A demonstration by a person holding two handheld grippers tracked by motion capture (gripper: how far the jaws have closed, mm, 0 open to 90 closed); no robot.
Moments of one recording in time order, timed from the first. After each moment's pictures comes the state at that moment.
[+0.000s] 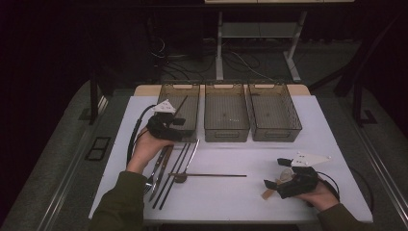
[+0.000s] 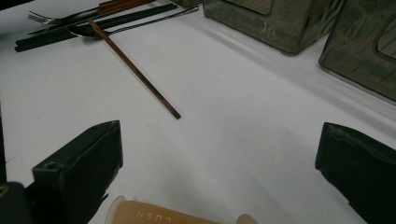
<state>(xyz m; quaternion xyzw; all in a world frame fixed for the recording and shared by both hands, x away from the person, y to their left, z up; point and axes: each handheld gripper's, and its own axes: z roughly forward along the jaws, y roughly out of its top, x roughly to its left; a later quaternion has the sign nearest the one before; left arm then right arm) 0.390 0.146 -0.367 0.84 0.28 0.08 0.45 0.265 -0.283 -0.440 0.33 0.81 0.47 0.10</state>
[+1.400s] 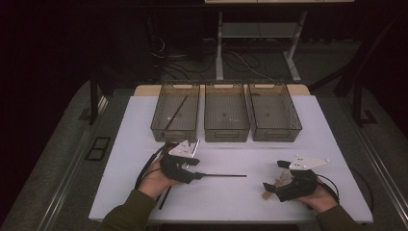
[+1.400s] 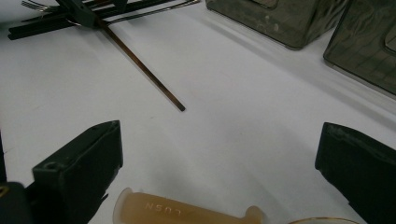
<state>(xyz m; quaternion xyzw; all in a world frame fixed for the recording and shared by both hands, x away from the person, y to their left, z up) 0.316 0.113 -0.429 0.90 0.18 0.02 0.39 0.257 -0.278 -0.440 0.33 0.82 0.46 0.11</state>
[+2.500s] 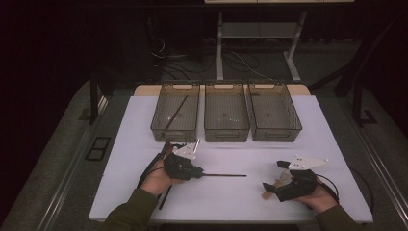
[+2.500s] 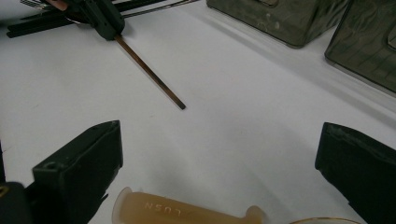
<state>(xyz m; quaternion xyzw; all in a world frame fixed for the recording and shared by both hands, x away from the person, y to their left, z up) 0.325 0.109 -0.444 0.92 0.15 -0.01 0.37 0.258 -0.277 -0.441 0.33 0.82 0.45 0.11</state>
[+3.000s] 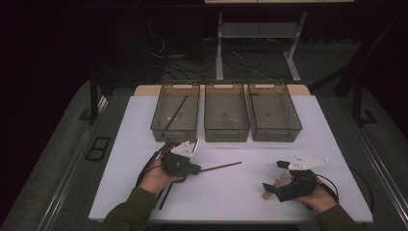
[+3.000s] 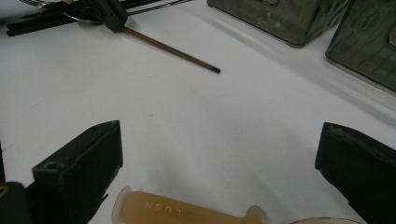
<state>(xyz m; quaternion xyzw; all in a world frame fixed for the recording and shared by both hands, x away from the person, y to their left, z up) 0.331 0.117 -0.442 0.92 0.16 0.01 0.37 0.258 -0.277 -0.441 0.33 0.82 0.45 0.11</state>
